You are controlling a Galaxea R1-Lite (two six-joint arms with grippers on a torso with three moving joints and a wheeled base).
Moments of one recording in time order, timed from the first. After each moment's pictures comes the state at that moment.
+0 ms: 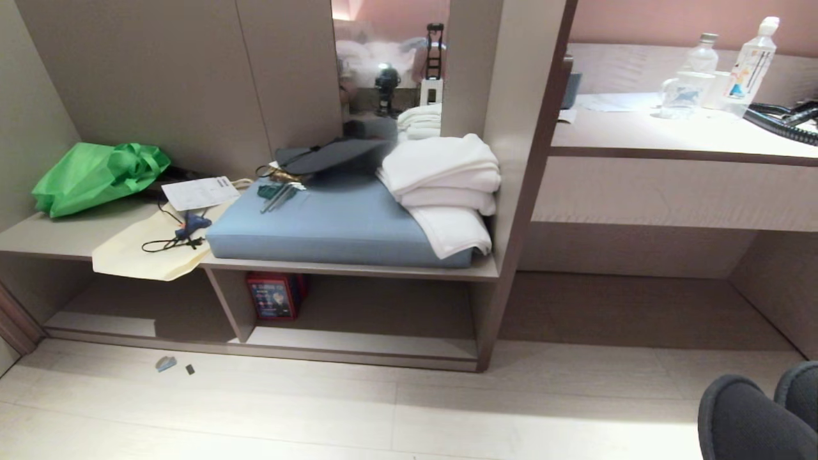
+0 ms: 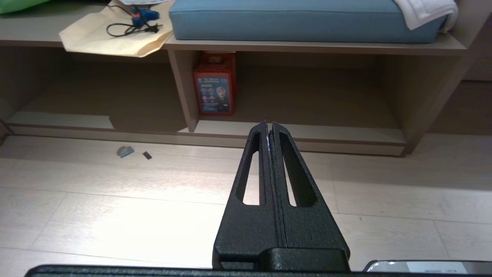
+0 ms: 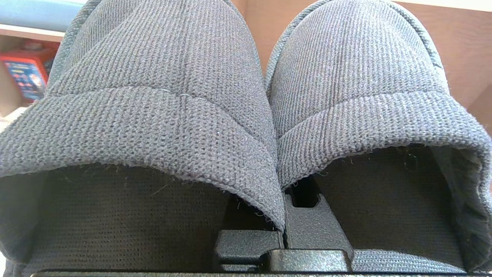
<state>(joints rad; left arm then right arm) 0.00 0.00 0.00 0.00 0.00 0.00 0.00 0.00 0.00 0.01 0.00 -0.04</state>
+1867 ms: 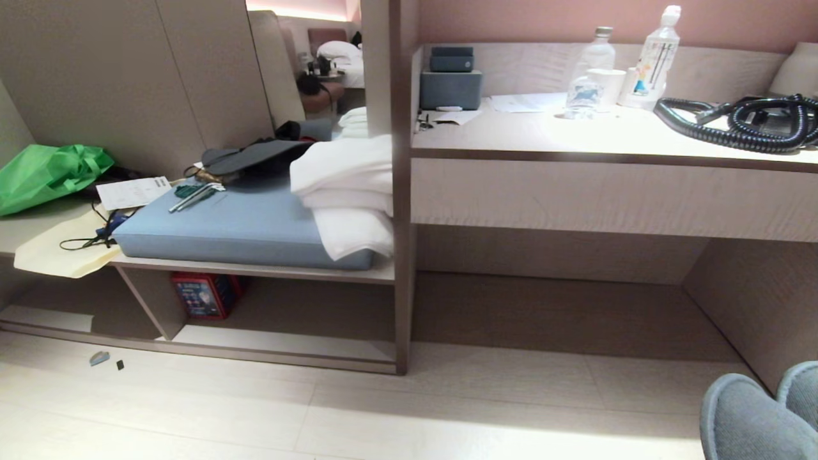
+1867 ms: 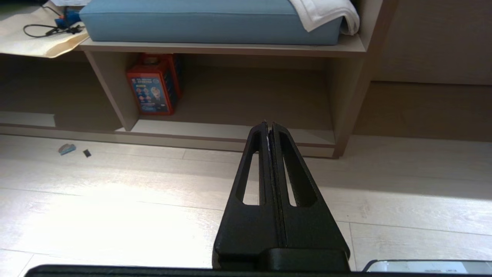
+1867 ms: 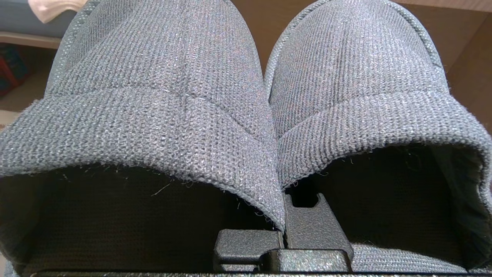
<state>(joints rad) 0.00 0.00 0.00 0.00 0.00 0.00 0.00 0.00 0.00 0.01 0.00 -0.03</state>
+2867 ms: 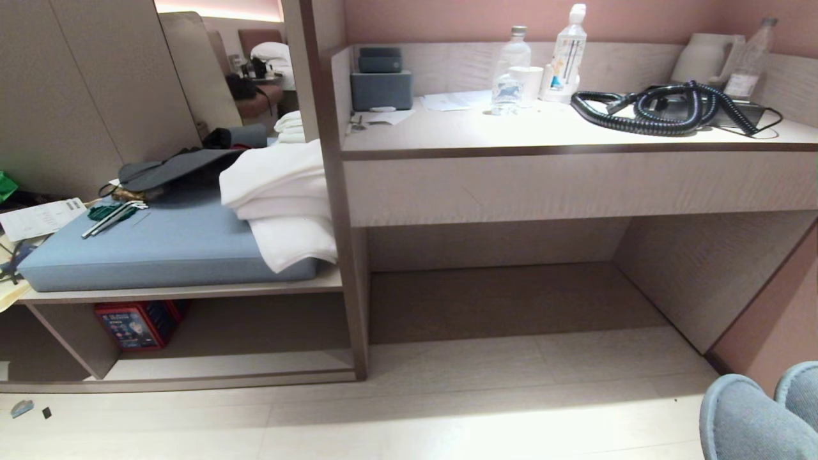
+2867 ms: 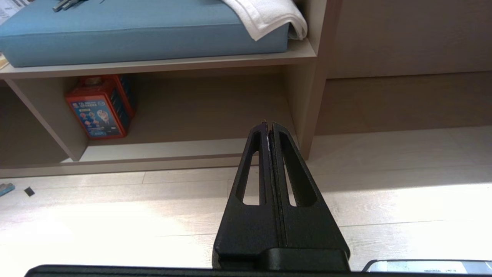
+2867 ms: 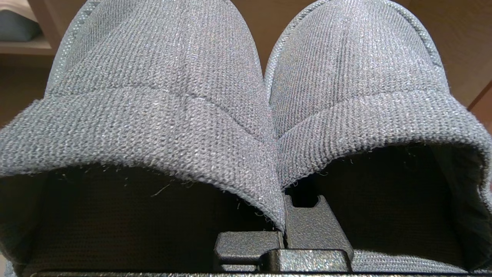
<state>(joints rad) 0.00 0.00 0.00 0.00 0.00 0.00 0.00 0.00 0.00 0.01 0.00 -0.03</state>
